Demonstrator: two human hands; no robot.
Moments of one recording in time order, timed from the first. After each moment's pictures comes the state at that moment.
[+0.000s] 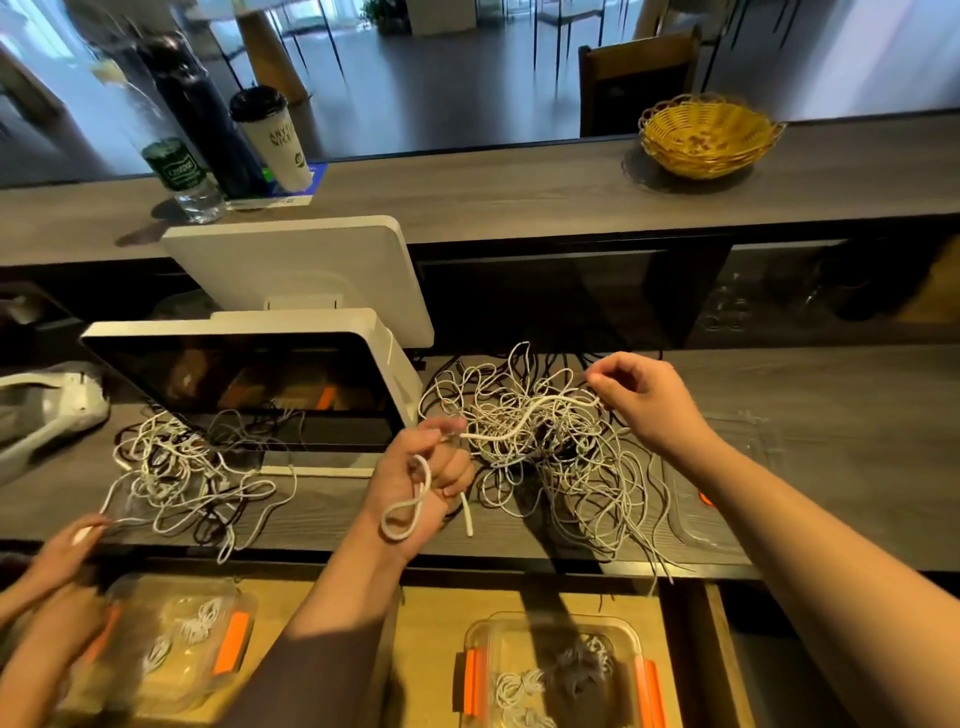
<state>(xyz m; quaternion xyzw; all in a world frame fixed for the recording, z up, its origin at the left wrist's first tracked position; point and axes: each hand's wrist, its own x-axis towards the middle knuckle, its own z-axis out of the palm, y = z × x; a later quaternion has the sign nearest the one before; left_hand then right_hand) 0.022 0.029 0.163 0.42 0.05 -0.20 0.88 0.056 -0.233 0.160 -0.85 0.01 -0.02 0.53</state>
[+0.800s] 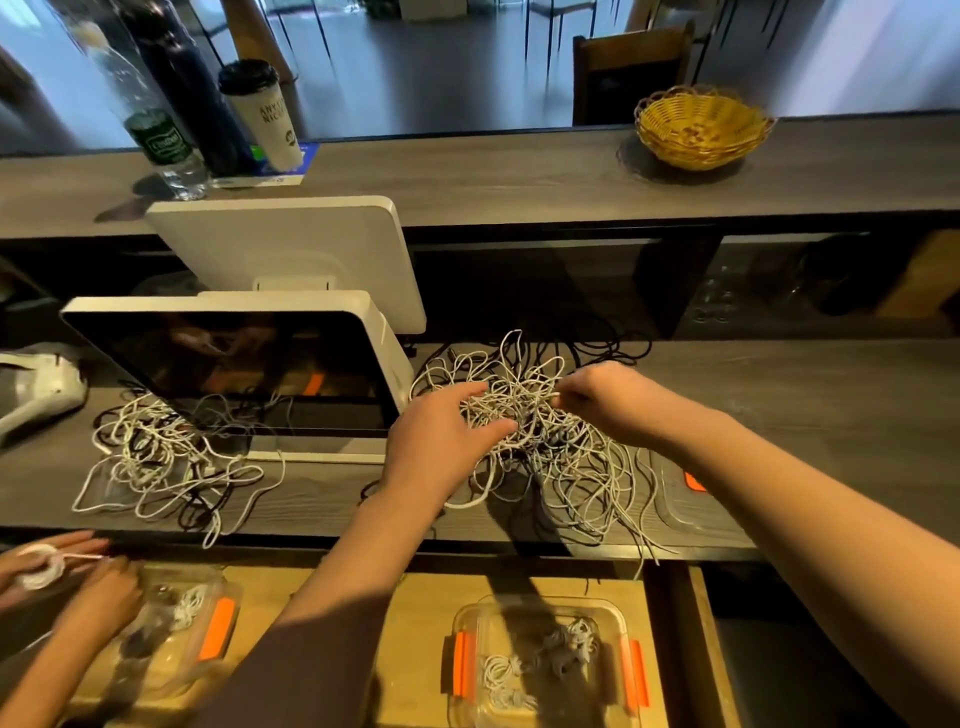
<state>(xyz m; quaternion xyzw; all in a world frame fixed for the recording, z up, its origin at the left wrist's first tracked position) 0.028 0.009 0.188 0.95 -0.01 -0.04 0.30 0.063 -0.208 0.175 -0.96 -0.17 0.12 0.17</state>
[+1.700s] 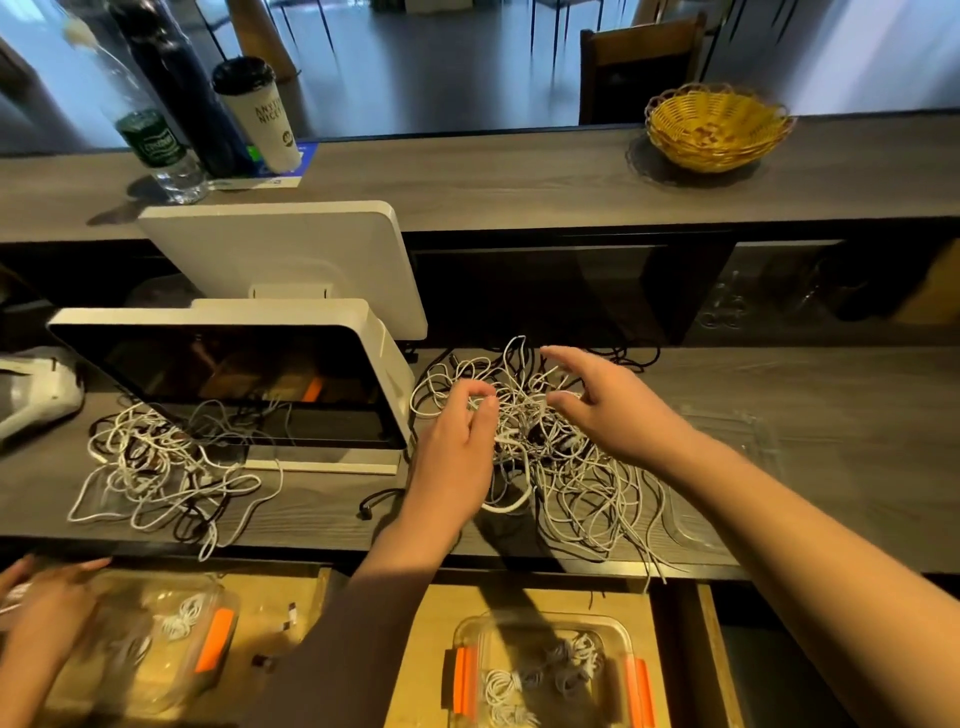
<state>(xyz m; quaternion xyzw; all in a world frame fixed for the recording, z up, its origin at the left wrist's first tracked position) 0.031 -0.005 0.175 0.89 0.00 -0.04 0.45 0.060 -0.191 0.189 -0.94 -0.07 0.08 0.33</state>
